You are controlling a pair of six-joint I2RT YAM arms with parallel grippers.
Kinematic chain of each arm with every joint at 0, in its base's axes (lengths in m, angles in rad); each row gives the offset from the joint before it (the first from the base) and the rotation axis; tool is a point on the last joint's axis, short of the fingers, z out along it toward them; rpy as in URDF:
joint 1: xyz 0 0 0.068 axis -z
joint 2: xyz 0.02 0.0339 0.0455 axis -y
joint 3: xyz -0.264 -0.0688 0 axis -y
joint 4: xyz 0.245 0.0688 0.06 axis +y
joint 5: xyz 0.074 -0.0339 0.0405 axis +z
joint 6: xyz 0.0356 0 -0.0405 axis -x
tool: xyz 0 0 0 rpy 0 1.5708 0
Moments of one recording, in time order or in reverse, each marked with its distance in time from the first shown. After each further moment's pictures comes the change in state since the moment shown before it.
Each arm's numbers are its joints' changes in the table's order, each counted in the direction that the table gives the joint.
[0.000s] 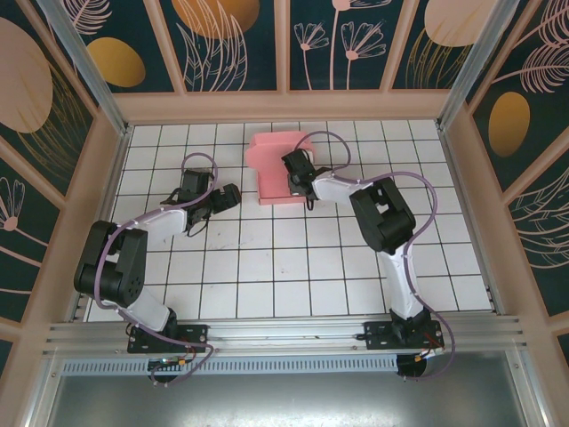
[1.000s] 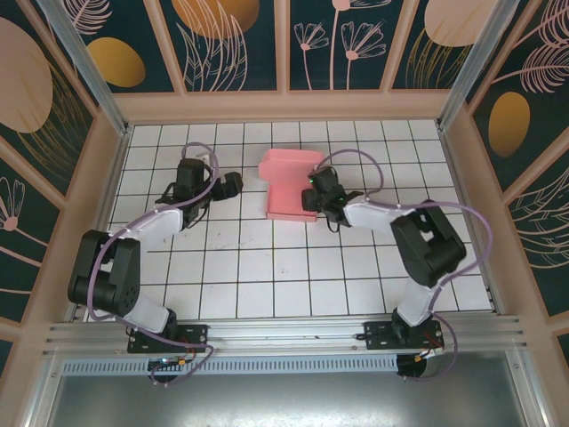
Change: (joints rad) left arm 0.000 0.070 0.054 -0.096 -0.059 -0.188; right arm 0.034 0.481 -0.539 -0.213 0.182 -0.011
